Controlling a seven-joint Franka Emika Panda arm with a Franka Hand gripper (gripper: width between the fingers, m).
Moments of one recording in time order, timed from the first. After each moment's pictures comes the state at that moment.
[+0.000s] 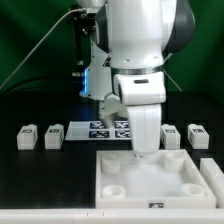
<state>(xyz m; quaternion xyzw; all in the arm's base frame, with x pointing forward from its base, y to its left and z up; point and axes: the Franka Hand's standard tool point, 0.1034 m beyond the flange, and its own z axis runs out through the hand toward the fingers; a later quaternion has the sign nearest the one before) 0.479 0.053 0.017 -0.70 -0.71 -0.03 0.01</state>
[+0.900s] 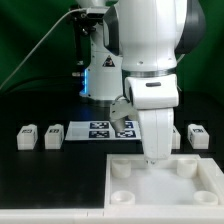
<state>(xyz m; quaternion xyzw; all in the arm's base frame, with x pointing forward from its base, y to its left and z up) 0.490 0.061 0.016 -0.71 -0.70 -0.03 0.02</state>
